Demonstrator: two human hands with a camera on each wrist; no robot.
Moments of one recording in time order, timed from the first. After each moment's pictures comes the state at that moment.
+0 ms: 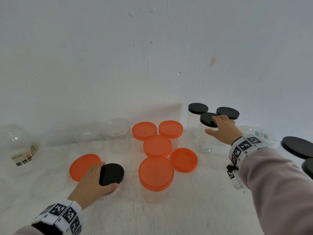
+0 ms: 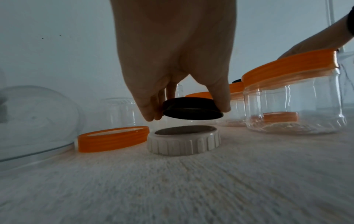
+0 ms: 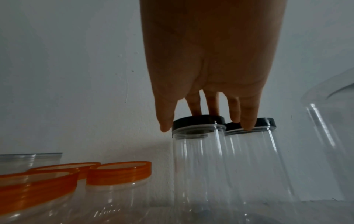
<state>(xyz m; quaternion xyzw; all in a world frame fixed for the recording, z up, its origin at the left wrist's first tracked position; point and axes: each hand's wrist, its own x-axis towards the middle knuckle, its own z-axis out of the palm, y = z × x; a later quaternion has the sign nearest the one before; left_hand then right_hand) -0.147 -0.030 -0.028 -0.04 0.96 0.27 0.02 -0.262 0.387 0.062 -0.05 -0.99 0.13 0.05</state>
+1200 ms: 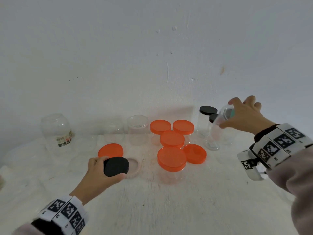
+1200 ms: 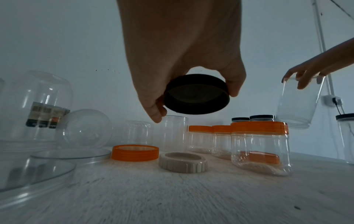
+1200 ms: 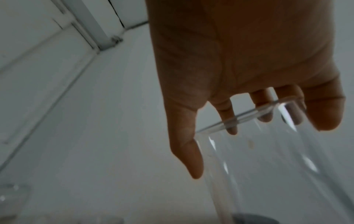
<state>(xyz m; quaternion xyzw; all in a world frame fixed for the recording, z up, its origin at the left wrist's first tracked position) -0.062 -0.061 0.001 -0.08 0.91 0.40 -0.04 -0.163 0.347 0.151 -0.05 -0.98 0.15 0.13</state>
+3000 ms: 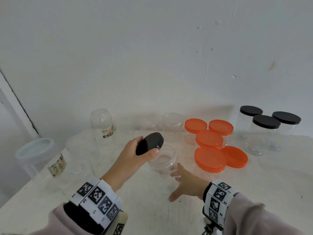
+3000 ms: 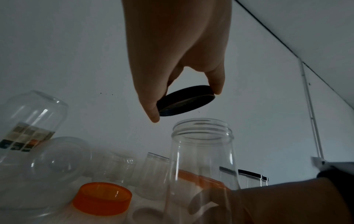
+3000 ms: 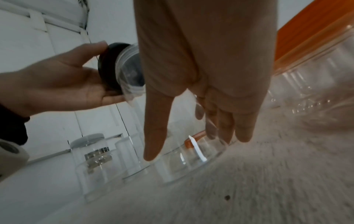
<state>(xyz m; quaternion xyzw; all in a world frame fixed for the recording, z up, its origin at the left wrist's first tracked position) -0.030 -0.059 0.070 -0.01 0.82 0.57 -0.09 -0.098 0.132 -0.012 0.16 -0.84 0.42 -0.32</state>
